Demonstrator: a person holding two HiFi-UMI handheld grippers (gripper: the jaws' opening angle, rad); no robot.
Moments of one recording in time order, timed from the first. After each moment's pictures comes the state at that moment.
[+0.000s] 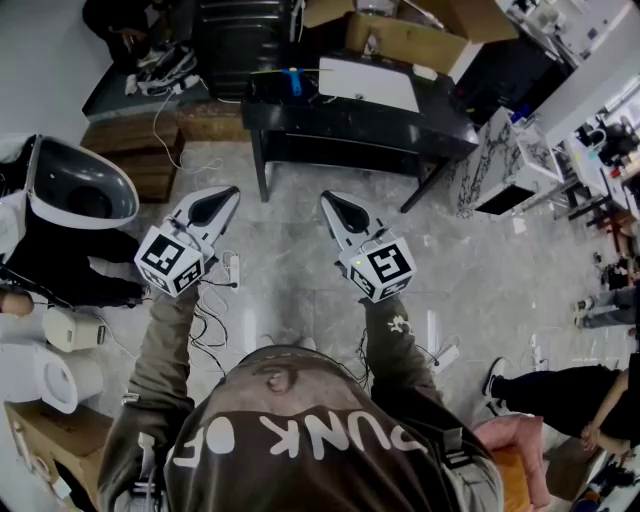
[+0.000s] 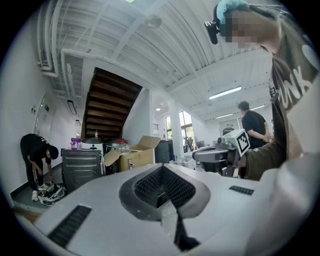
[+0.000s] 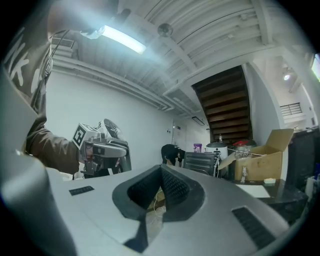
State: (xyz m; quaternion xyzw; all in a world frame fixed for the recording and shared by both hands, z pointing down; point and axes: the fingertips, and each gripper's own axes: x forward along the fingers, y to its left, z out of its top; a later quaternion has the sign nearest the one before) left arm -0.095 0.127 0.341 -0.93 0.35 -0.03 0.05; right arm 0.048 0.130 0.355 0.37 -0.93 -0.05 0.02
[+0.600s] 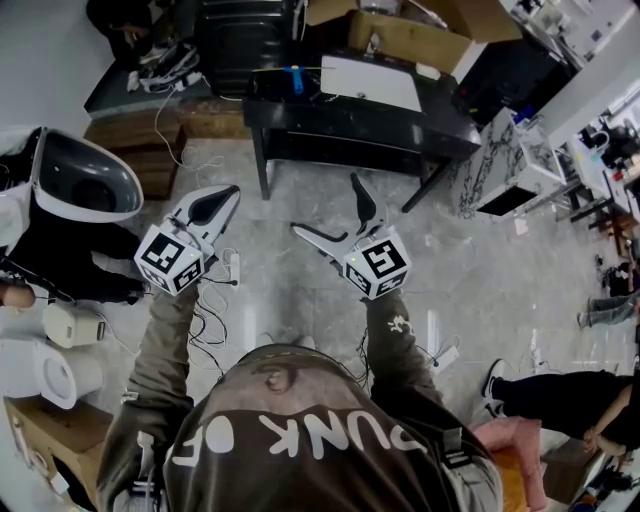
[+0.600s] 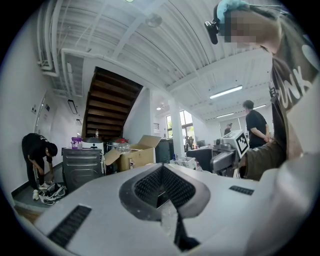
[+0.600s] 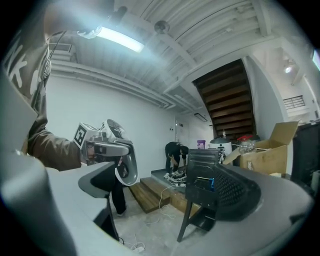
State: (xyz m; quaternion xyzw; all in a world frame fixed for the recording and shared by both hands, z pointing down) left arm -0.091 0.130 0.342 -0.93 0.36 -0.03 0.04; right arm 0.039 0.130 0.366 0.35 -0.94 -0.03 0.02
